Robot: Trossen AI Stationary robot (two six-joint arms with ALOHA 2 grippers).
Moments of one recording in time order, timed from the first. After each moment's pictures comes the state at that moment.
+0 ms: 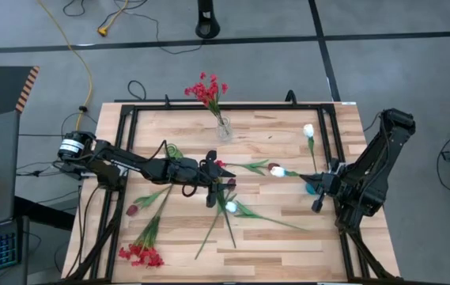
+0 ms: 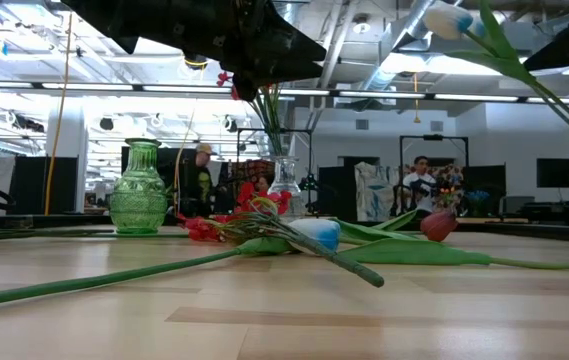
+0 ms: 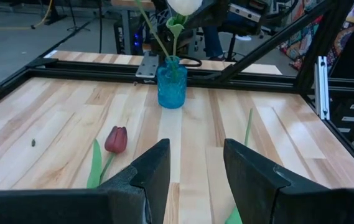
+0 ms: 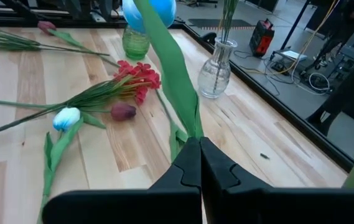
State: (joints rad) left arm -0.11 1.57 0.83 0.50 -0.12 -0.11; right arm 1.05 1.03 0.73 -1.27 1.22 1.39
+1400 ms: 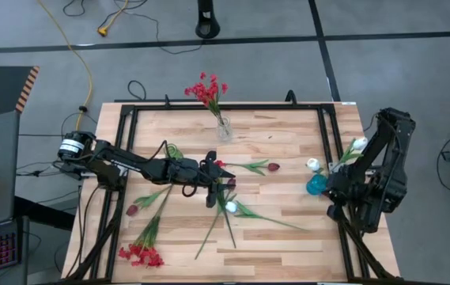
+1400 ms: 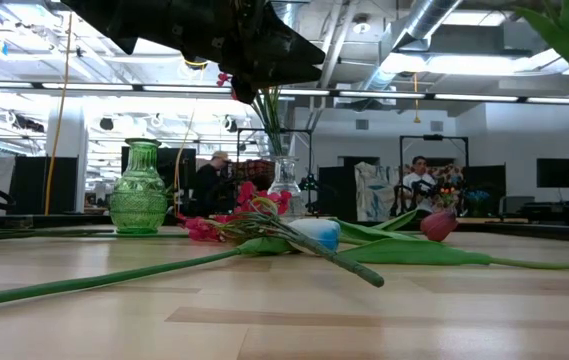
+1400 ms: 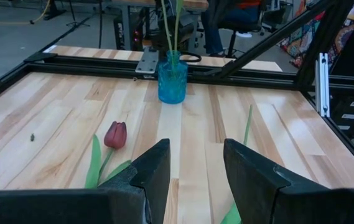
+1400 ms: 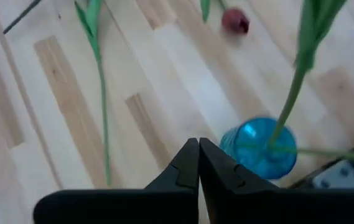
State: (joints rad) left arm -0.11 1.57 0.83 0.48 -0.12 -0.12; right arm 1.12 1.03 1.00 -1.50 0.53 1.63
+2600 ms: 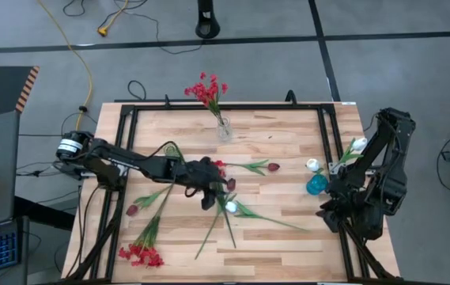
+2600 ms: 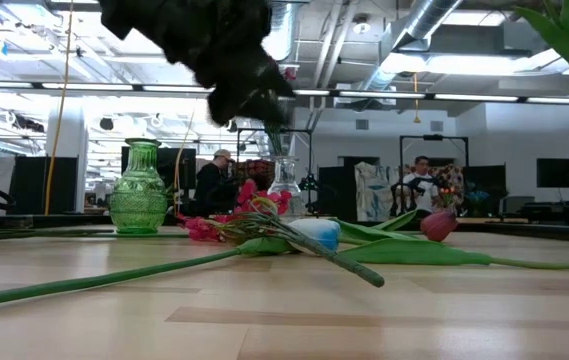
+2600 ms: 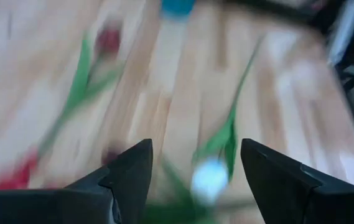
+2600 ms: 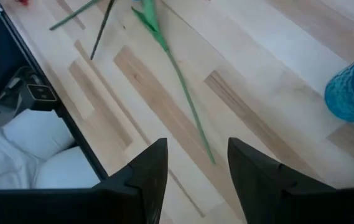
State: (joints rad) left arm -0.11 1.56 0.94 -0.05 -0.07 -0.39; right arm 1.12 1.04 1.00 -1.21 0.50 1.85
